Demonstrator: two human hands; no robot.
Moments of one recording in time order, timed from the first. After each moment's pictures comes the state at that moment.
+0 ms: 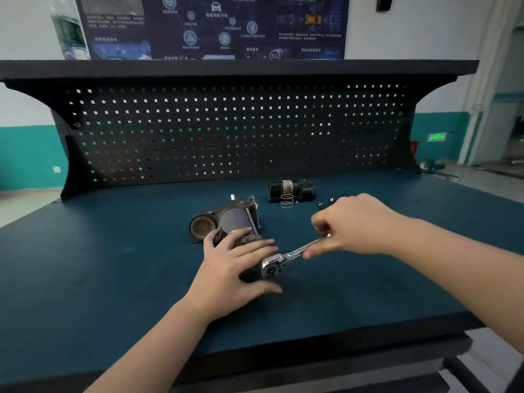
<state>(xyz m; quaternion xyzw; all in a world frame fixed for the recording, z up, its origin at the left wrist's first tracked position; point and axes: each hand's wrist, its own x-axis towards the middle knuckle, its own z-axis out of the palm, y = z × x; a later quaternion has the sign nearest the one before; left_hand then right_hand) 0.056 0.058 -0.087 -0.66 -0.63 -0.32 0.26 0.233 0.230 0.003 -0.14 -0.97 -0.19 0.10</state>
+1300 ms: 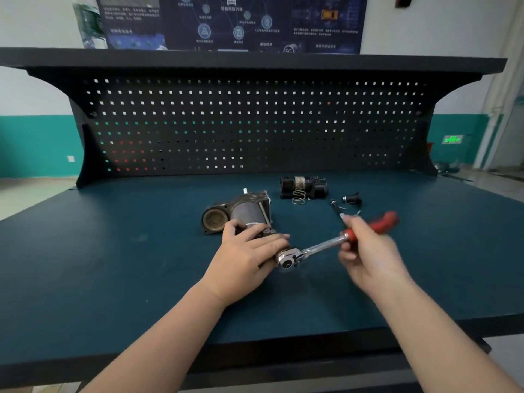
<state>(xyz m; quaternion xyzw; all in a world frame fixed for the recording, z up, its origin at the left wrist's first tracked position) 0.043 0.069 -0.089 -0.68 -0.57 -0.27 0.38 0.214 0.197 -0.057 -0.31 -0.37 0.74 0.47</state>
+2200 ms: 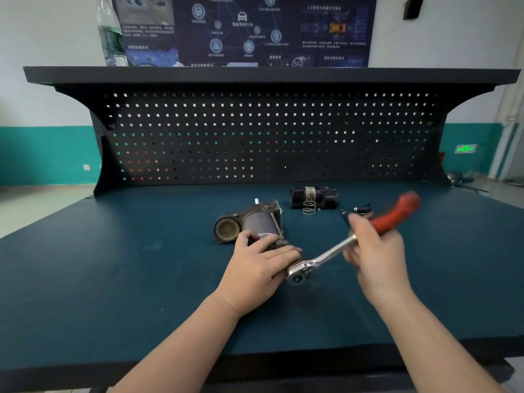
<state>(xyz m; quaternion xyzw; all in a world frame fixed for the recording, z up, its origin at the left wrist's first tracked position) 0.041 0.072 -0.093 -0.67 -0.56 -0.27 0.40 0.210 0.177 -0.044 -0.20 -0.55 0.60 0.53</state>
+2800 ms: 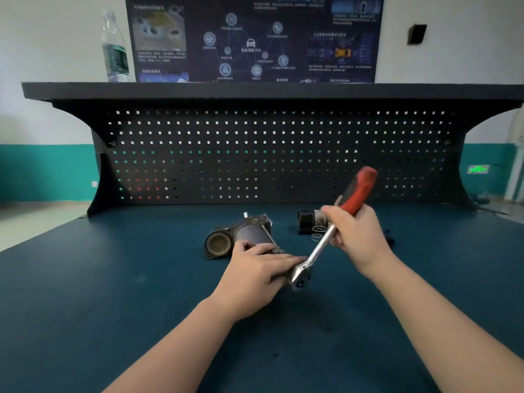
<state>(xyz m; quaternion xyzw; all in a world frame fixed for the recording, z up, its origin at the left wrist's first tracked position) -0.006 0.116 -0.075 -0.65 -0.65 -0.27 0.29 0.127 0.254 -0.013 -0.16 -0.67 0.55 0.46</state>
